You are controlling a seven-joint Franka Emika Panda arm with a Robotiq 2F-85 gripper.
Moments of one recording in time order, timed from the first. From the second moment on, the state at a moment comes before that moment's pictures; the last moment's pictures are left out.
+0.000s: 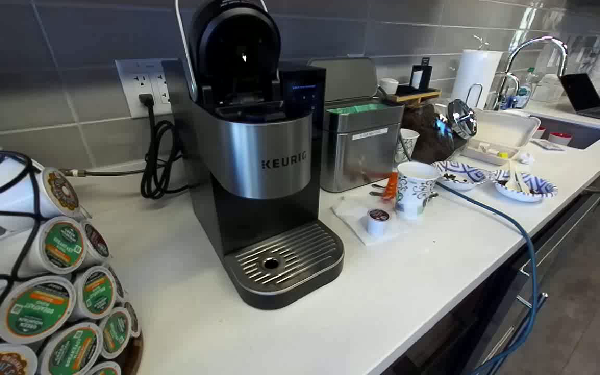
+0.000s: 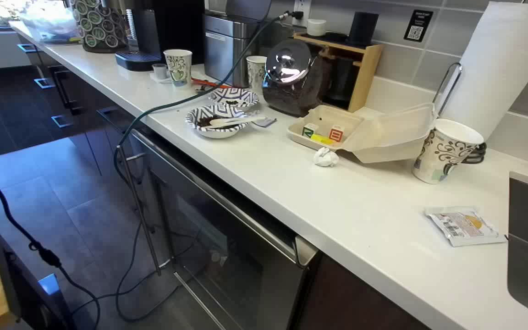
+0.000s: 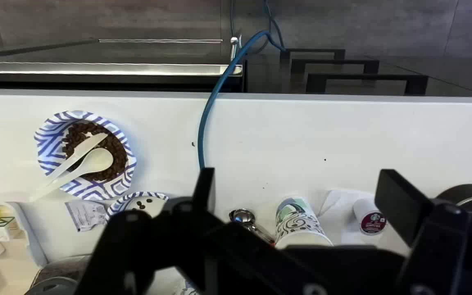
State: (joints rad) arm 0.02 -0.48 0.08 -2.26 -0.02 1.85 0.07
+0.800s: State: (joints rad) arm -0.04 -0.40 0.04 -2.27 -0.05 1.90 0.18
